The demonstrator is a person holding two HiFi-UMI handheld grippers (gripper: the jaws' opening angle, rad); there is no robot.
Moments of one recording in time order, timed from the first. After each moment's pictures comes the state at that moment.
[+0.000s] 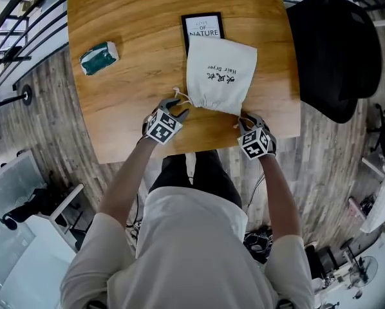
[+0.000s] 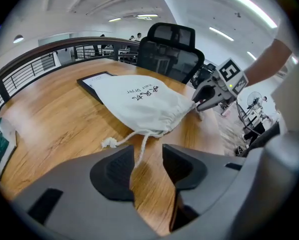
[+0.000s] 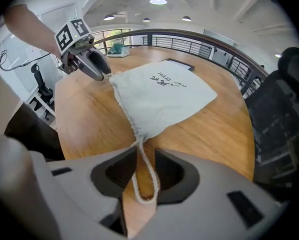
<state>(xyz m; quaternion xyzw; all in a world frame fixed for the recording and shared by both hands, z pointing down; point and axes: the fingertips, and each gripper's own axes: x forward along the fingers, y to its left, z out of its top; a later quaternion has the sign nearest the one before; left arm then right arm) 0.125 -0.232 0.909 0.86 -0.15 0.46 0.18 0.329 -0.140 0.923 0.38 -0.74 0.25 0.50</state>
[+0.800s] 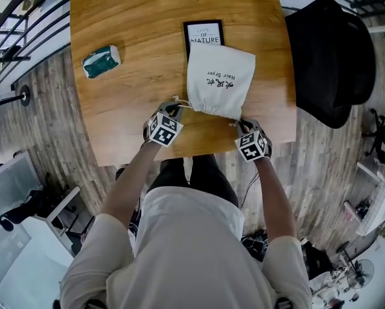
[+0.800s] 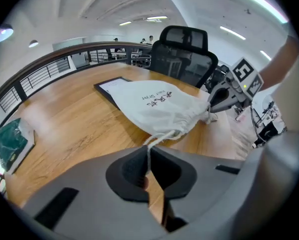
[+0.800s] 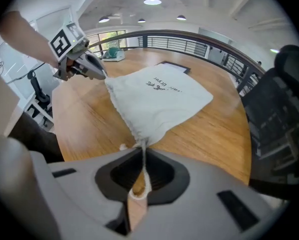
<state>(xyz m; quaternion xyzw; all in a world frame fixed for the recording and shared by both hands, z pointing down) 0.116 -0.255 0.896 0.84 -0.23 0.45 0.18 0.324 -0.148 0.909 0.40 -0.73 0.27 0.49</state>
